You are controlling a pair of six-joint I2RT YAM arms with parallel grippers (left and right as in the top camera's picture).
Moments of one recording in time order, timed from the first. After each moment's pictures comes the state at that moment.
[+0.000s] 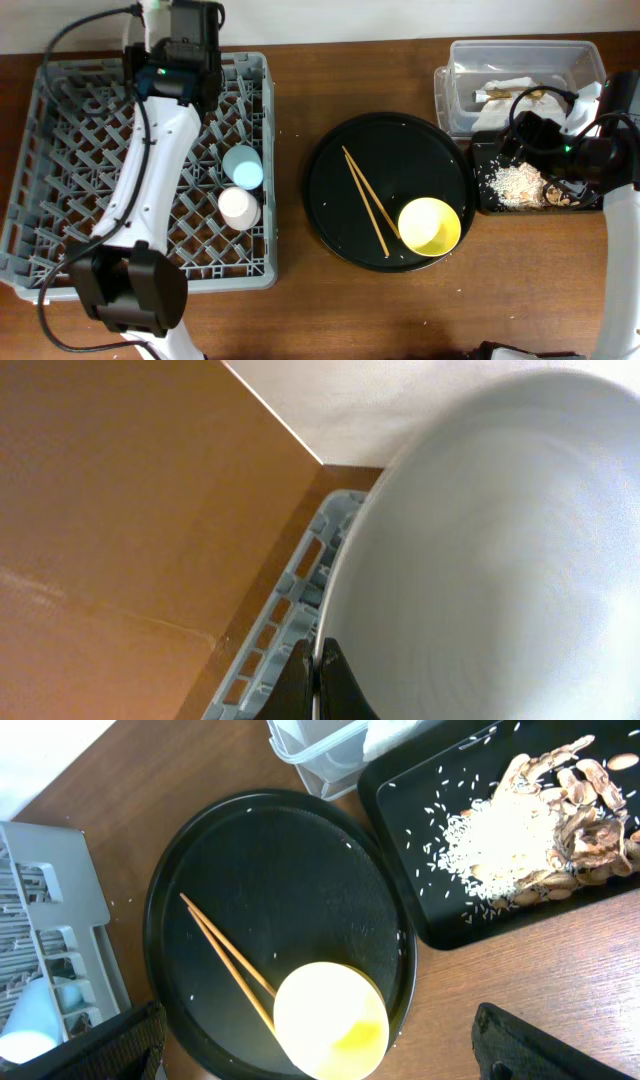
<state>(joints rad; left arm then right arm) -0.17 1.92 1.89 -0.74 -1.01 0.00 -0.29 1.41 1.54 -1.21 -0.29 0.29</state>
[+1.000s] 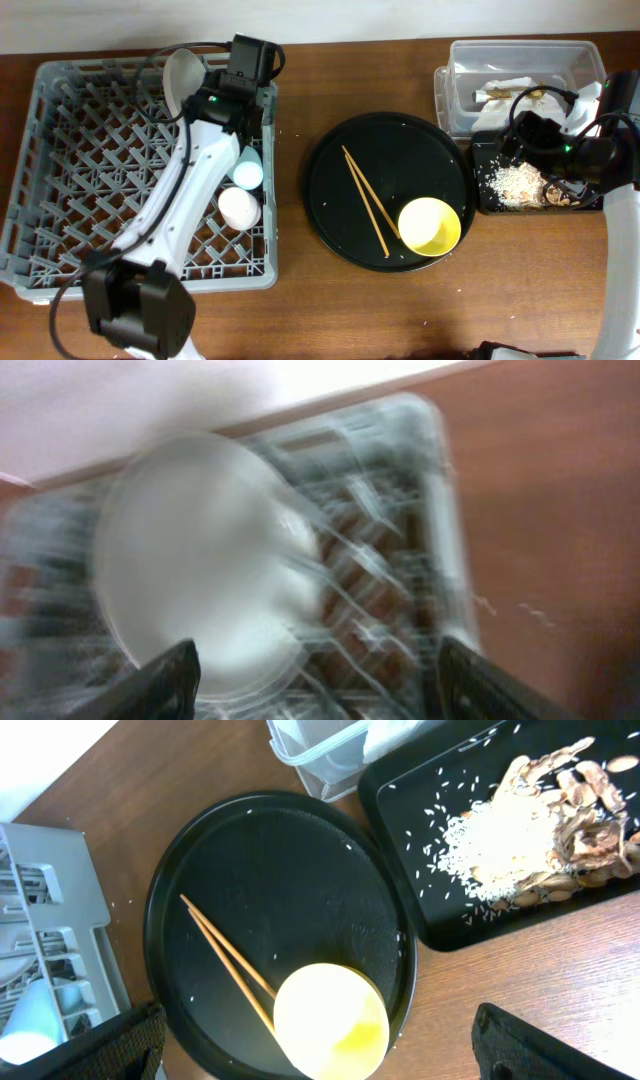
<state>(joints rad) -0.33 1.85 1.70 -0.73 -0.44 -0.02 -0.29 1.41 1.54 -1.21 -0.29 0.29</state>
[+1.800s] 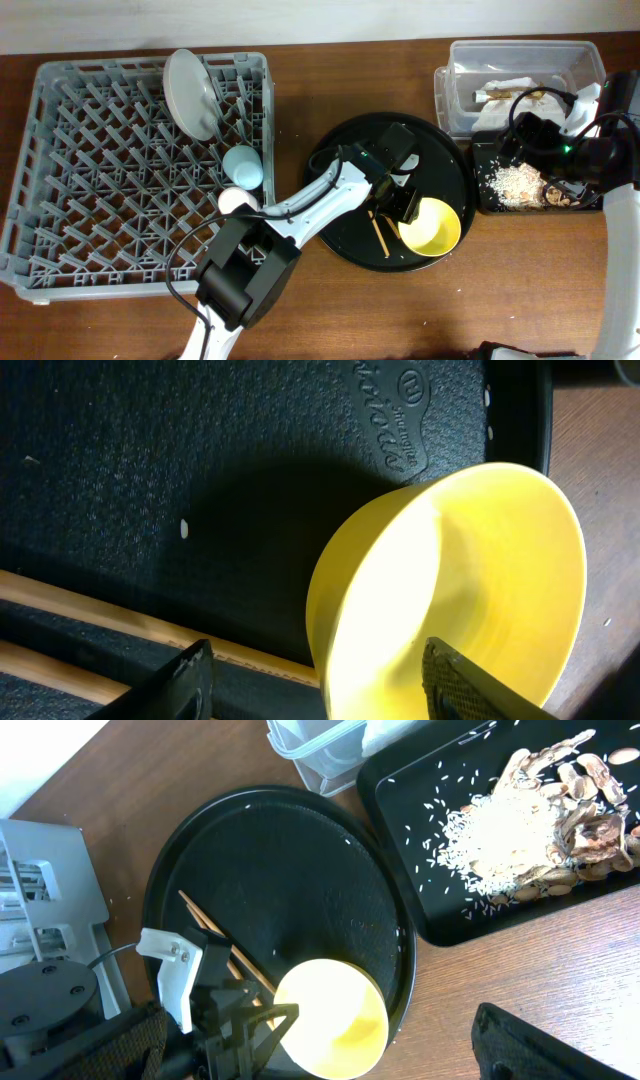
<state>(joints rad) -0.79 2.18 1.70 -0.72 0.34 -0.31 -0.29 1.41 1.54 -1.22 -0.29 0.29</state>
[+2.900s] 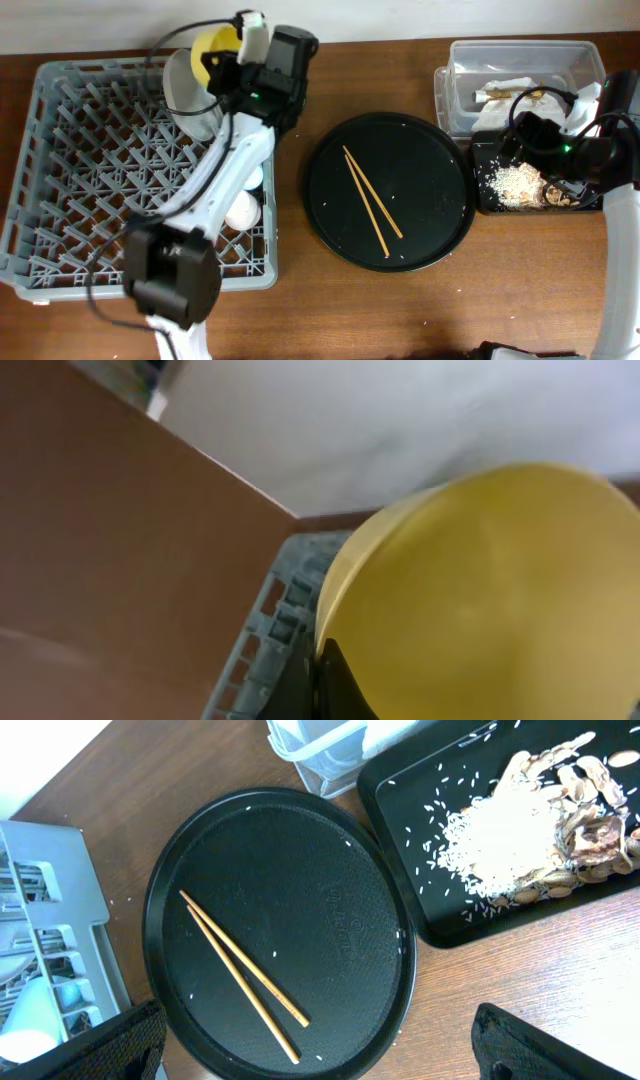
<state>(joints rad) -0.42 2.01 1.76 -0.44 -1.22 0.16 -0.29 1.41 1.54 -1.21 -0.29 0.29</state>
